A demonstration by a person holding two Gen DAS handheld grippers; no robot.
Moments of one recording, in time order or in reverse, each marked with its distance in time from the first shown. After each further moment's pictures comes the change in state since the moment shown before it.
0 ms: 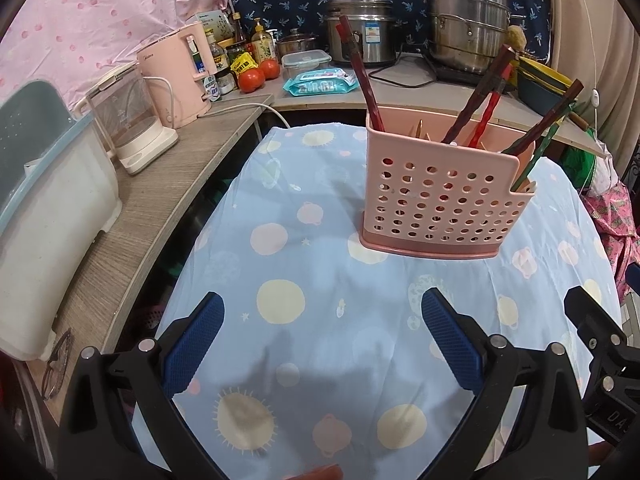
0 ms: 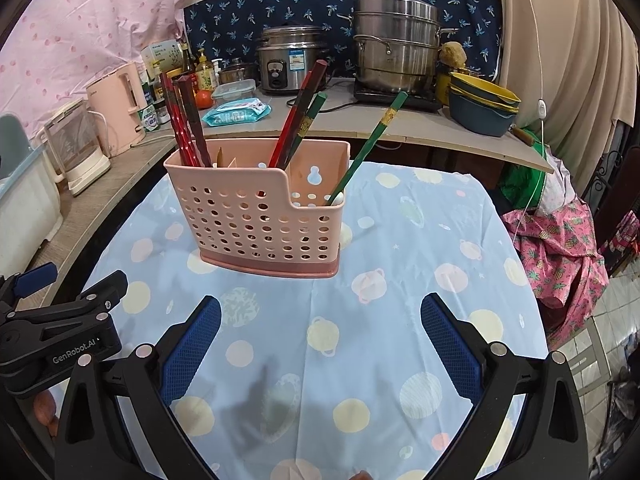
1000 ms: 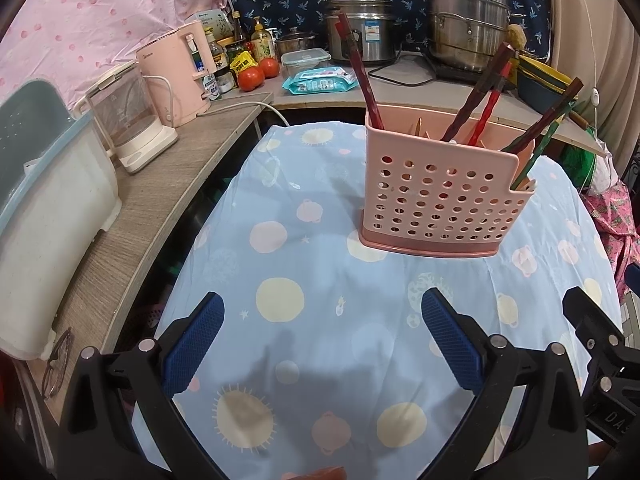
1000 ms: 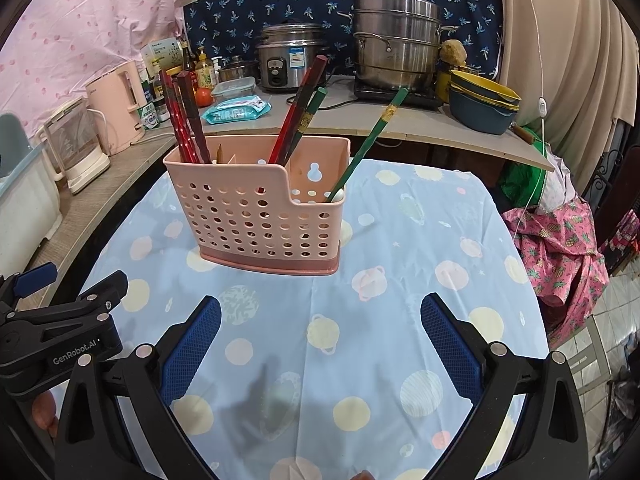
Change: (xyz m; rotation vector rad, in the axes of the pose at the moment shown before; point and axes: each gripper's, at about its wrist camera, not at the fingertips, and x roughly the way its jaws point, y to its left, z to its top) left arm 0.000 0.000 -0.002 0.001 0.003 -0.005; right arm 0.002 -0.002 -0.002 0.001 0.005 0.002
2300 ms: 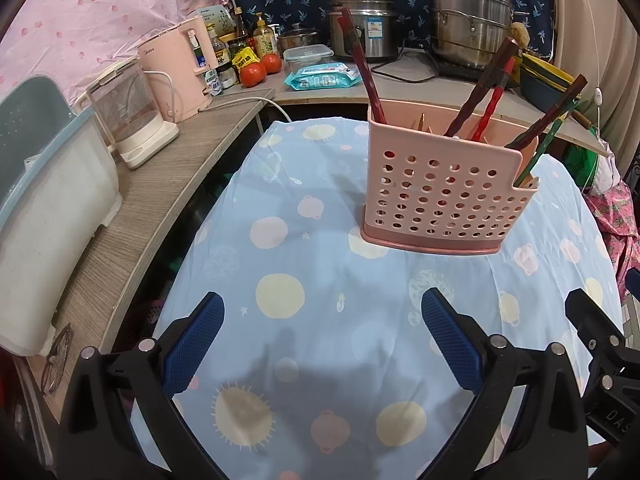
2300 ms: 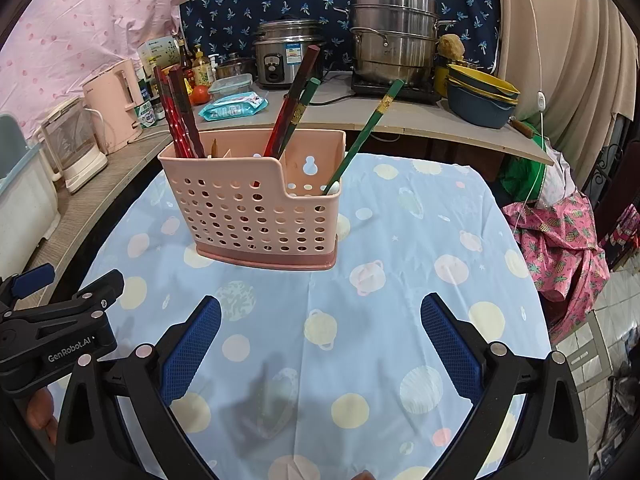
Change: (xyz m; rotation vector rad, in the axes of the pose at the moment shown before) left arm 0.001 -0.003 0.000 -0.012 0.013 0.013; right arm 0.003 -0.004 -0.003 0.012 0.014 -0.001
